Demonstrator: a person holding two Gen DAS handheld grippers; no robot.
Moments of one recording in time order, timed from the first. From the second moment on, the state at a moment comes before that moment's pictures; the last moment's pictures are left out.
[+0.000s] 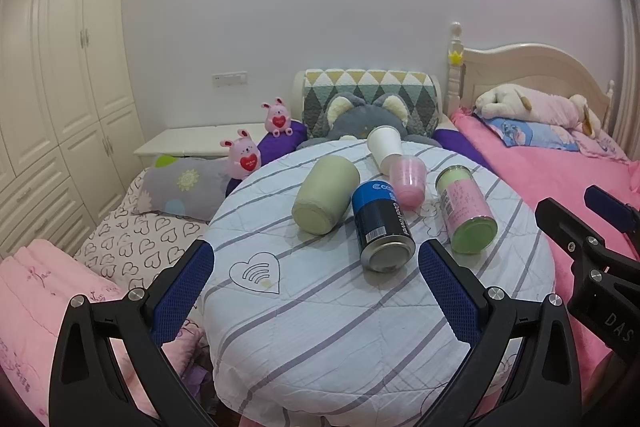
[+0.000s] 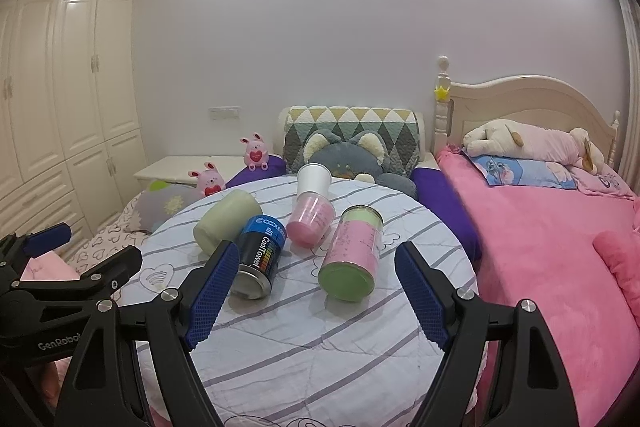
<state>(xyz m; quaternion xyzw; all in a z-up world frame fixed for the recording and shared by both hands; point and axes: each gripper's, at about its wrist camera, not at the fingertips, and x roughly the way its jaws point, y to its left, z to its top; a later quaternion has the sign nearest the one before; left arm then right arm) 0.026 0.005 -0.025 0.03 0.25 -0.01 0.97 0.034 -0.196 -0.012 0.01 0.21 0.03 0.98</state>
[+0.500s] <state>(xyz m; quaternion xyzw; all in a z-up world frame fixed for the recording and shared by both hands) 0.041 0.018 -0.030 0.02 0.26 0.00 0.97 0.048 -0.184 -0.017 0.00 0.22 0.03 0.97</state>
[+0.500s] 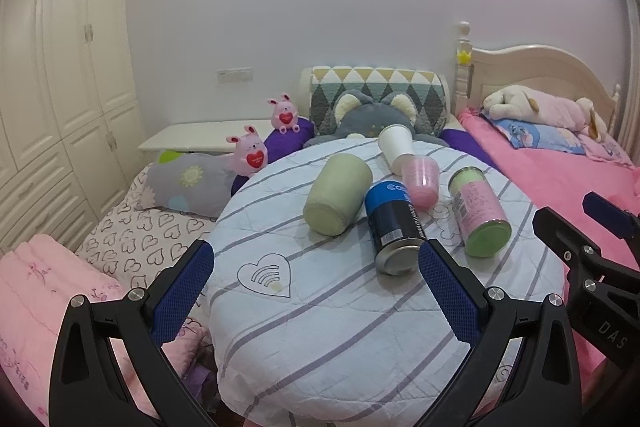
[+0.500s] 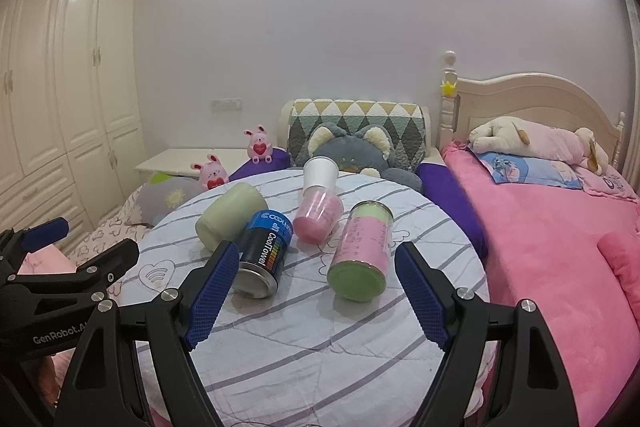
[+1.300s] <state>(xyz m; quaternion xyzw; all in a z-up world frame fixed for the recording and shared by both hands) 0.107 0.078 -0.064 0.01 0.30 0.05 0.95 0.154 -0.116 -0.087 0.01 0.35 0.07 0.94</state>
